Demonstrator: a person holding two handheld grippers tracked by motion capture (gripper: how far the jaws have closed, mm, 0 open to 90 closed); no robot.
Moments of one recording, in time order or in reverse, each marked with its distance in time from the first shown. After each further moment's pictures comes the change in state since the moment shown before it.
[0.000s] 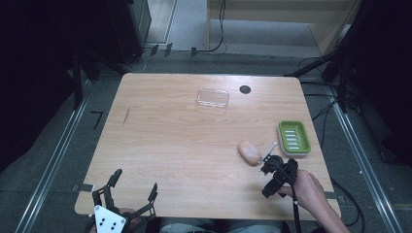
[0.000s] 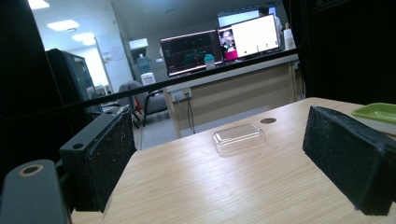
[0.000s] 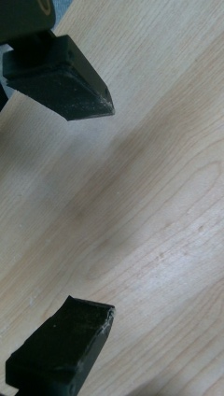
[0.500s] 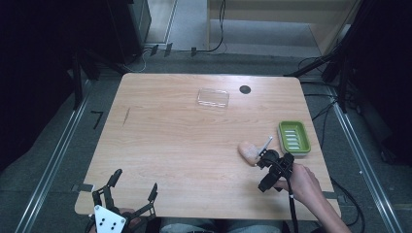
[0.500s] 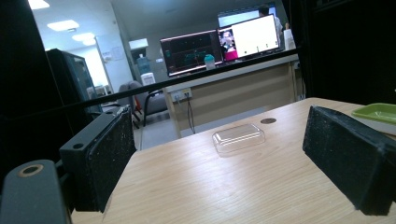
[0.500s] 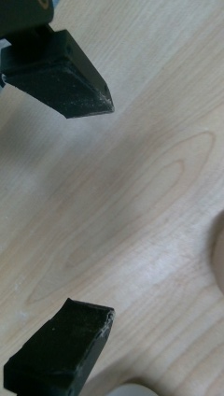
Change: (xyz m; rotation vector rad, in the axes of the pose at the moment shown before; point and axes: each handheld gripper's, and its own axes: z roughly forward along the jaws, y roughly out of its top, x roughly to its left) left arm 0.000 0.000 0.000 0.000 0.000 0.000; right arm -0.002 0.018 -0.007 -0.012 -0.009 -0.014
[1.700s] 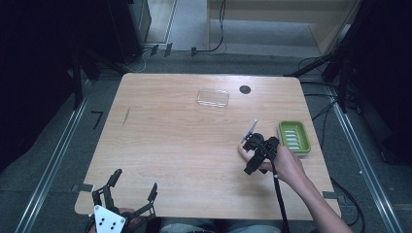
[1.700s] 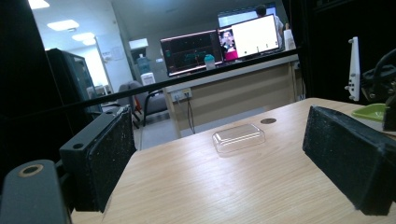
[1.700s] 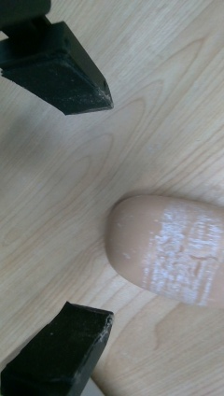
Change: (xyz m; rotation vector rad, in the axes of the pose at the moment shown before) left arm 0.001 0.000 0.000 0.000 -0.001 0.000; right arm -0.006 0.058 -0.006 -0.026 0.012 -0.023
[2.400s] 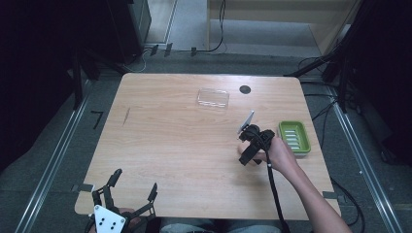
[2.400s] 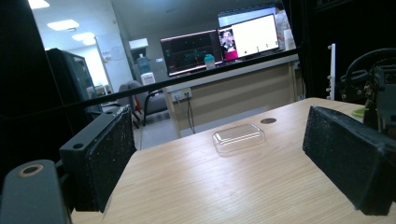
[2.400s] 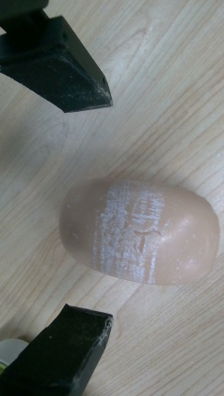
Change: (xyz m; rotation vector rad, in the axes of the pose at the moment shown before) left arm 0.000 0.000 0.000 -0.001 0.001 -0.002; right arm -0.017 0.026 0.009 -0.007 0.046 0.049
